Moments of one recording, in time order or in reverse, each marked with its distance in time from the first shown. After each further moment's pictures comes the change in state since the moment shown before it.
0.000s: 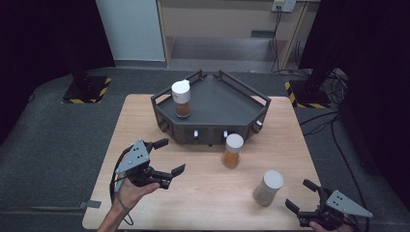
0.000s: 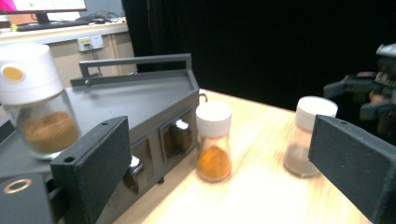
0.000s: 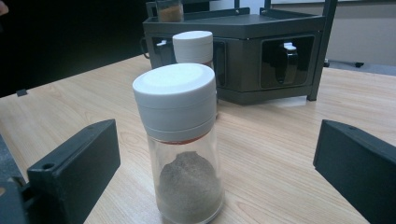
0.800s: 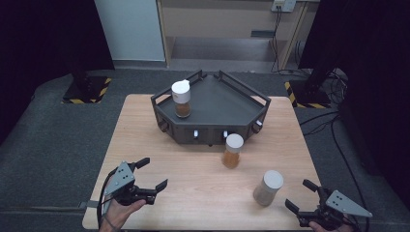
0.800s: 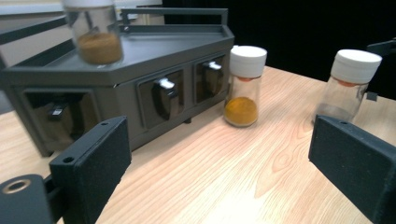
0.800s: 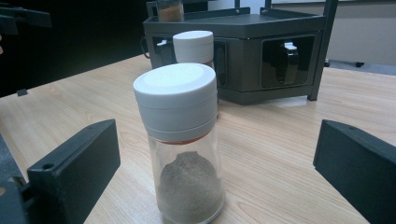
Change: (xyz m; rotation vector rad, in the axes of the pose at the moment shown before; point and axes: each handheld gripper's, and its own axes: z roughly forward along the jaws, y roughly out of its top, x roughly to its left) left arm -0.011 -0.062 -0.040 0.051 0.128 -0.087; right arm 0.000 0.000 0.000 0.001 0.000 -0.001
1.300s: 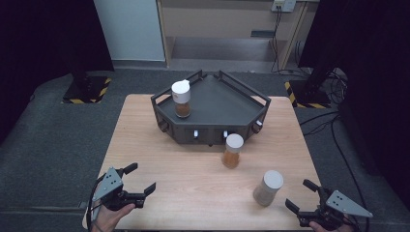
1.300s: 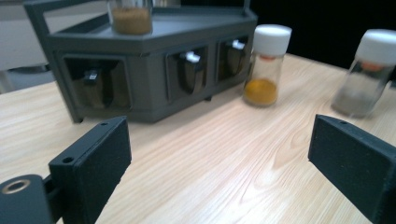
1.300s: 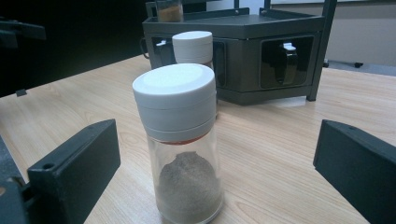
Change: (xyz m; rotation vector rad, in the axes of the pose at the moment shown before) left arm 0.003 -0.020 -0.022 0.037 0.062 -0.020; right arm 0.000 0.000 -0.001 -0.001 -0.003 -0.001
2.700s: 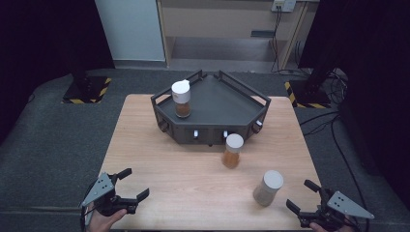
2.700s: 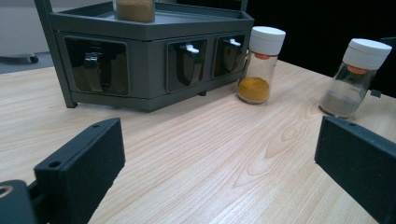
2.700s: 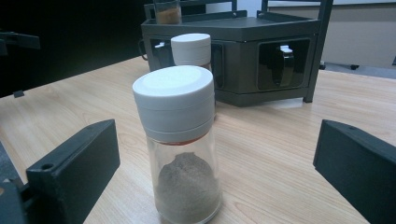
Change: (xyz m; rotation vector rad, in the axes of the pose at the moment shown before) left arm 0.017 -0.021 -0.011 -0.037 -0.048 -0.072; right arm 0.002 0.000 -0.003 -0.008 -0.009 -0.005
